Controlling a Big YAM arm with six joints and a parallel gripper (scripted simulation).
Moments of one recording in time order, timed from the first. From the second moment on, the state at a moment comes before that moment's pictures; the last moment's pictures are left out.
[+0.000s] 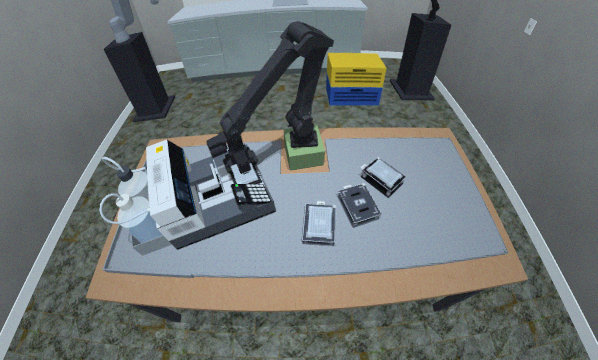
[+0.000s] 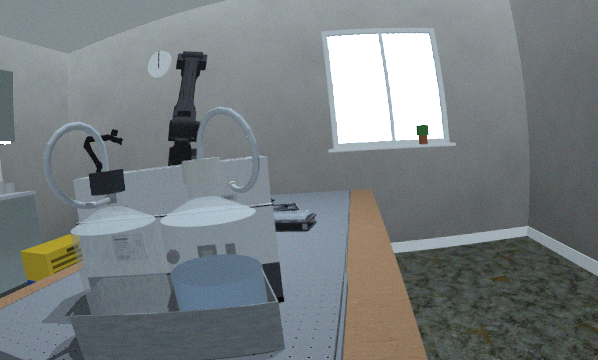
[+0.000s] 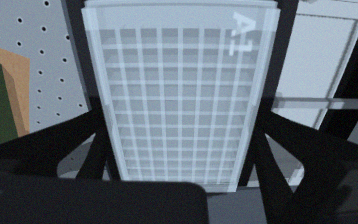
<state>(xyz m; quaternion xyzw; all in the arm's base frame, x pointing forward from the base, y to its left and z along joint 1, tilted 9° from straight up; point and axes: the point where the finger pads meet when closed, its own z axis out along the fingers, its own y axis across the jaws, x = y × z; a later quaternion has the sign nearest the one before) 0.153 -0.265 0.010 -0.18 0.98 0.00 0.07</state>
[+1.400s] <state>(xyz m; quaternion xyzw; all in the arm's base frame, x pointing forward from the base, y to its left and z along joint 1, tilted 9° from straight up) 0.153 -0.265 0.010 -0.18 0.98 0.00 0.07</state>
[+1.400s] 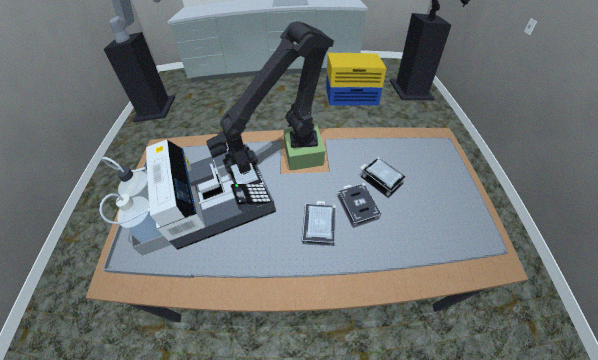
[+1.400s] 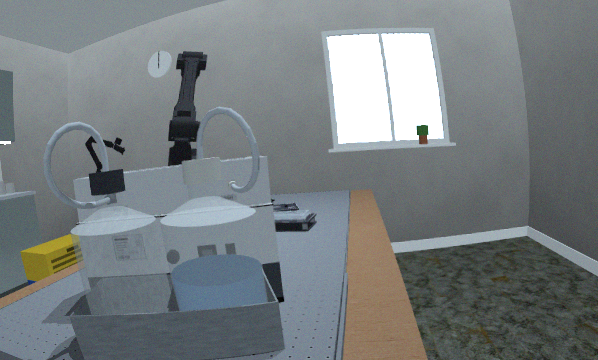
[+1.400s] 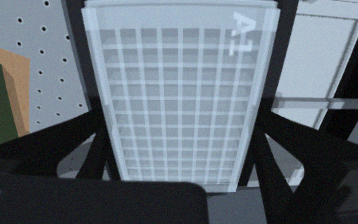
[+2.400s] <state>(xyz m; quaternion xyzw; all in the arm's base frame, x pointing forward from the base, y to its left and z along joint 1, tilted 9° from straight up) 0.147 -0.266 0.054 -0.18 0.98 -0.01 0.08</state>
